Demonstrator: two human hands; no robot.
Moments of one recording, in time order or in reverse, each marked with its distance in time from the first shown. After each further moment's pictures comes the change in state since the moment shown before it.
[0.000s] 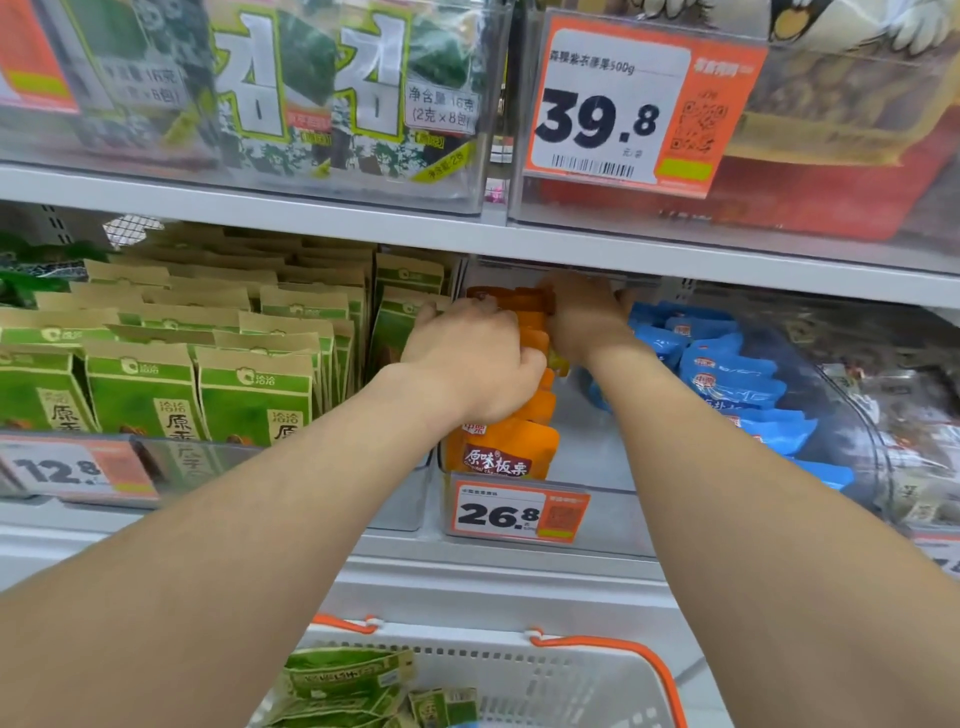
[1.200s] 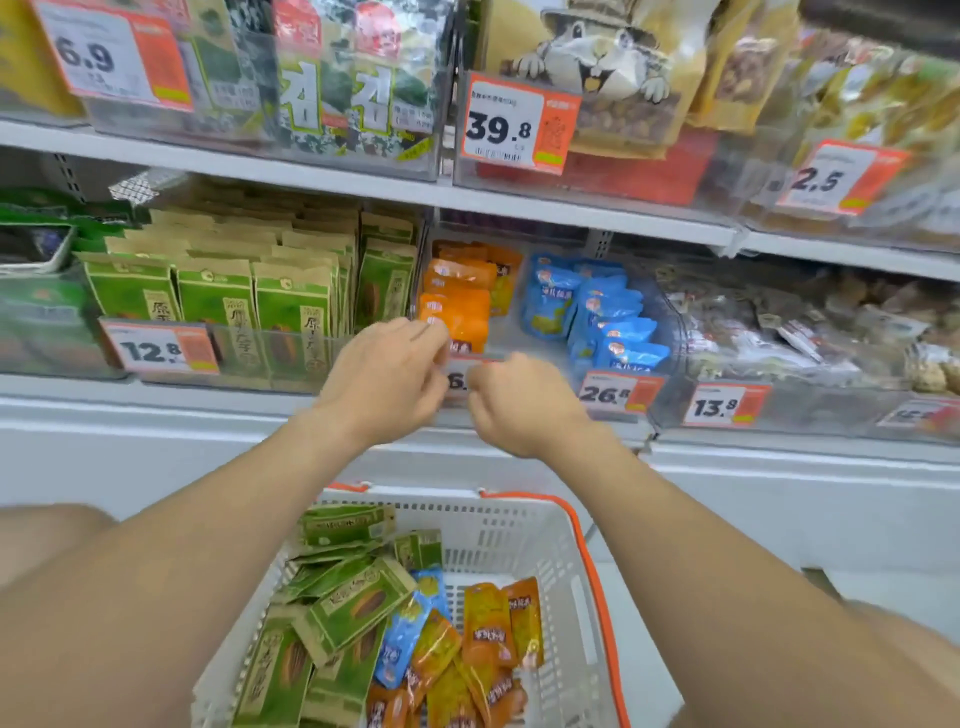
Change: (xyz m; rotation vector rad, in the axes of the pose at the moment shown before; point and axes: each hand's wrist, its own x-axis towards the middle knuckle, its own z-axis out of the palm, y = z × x) left_hand -0.158 -0.010 0.020 -0.093 0.432 0.367; right_hand -0.271 -0.009 -0.054 -0.097 -0.031 -0.455
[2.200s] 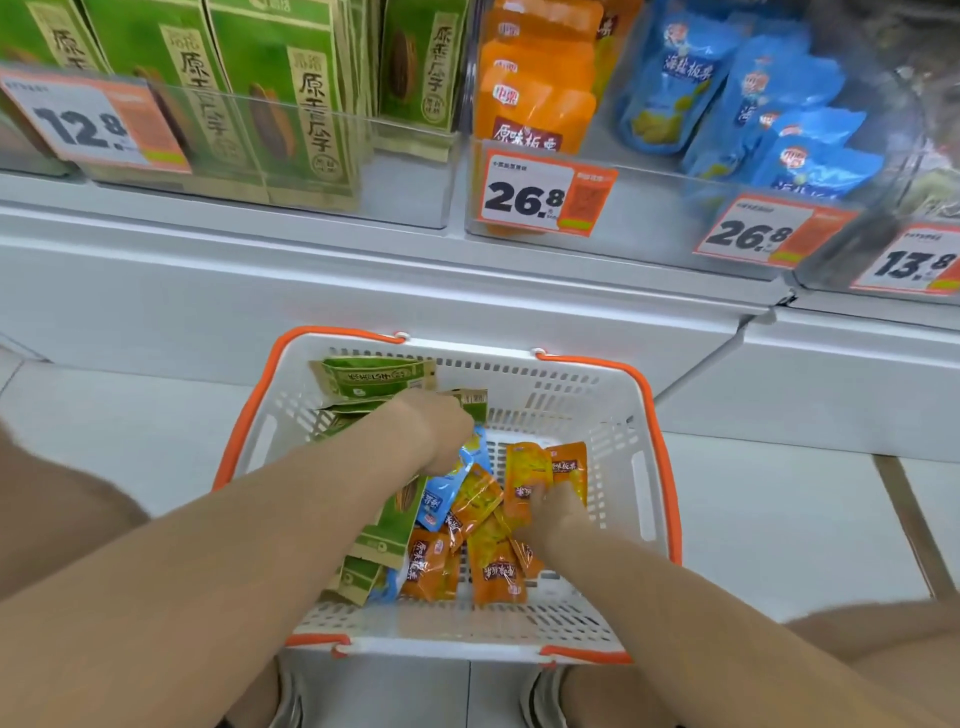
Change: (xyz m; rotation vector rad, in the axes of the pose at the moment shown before) left_hand -0.128 0.029 0.138 0.110 -1.378 -0.014; right_hand -0.151 -0.047 0.299 -0.510 -1.163 -0.265
